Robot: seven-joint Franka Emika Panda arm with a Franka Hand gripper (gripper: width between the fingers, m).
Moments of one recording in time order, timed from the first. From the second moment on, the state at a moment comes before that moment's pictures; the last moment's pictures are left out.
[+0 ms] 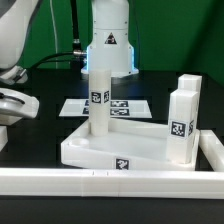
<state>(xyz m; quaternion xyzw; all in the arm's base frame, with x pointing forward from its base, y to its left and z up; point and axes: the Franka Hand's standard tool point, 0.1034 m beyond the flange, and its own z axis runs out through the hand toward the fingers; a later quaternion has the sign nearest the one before) 0.399 -0.234 0.011 -0.86 0.18 0.46 0.11</state>
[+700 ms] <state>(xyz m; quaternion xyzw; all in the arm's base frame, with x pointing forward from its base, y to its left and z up) 0.399 -0.231 0.009 -0.86 0.18 0.46 0.11</state>
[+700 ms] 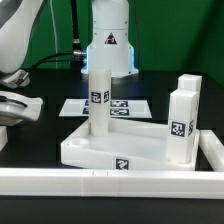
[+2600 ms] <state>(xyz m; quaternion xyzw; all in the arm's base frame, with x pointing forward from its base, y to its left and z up) 0.506 -0.171 0.103 -0.96 0.21 0.18 0.02</state>
